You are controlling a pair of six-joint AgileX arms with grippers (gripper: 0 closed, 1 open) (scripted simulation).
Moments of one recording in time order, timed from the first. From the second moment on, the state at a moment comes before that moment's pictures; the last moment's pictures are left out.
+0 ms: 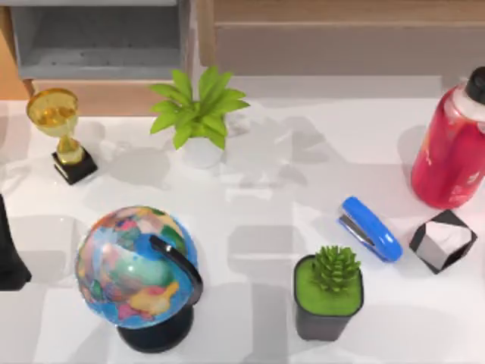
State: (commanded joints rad) left arm 0.00 0.00 0.00 0.00 0.00 0.00; right arm -0.24 1.49 1.33 0.12 -0.20 0.02
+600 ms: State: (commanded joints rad) left arm 0.00 0.00 0.00 0.00 0.00 0.00; right arm -0.26 1.62 1.47 0.15 -0.23 0.02
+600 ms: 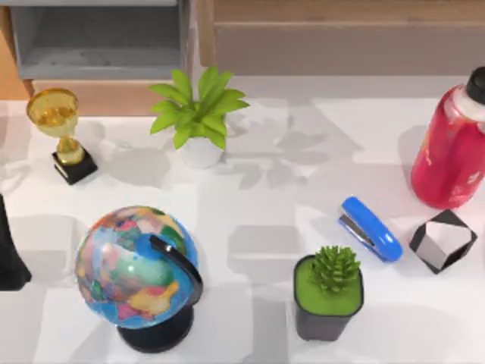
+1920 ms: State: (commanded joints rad) left arm 0.00 0.00 0.00 0.00 0.00 0.00; right arm -0.23 1.85 1.75 0.11 -0.20 0.02
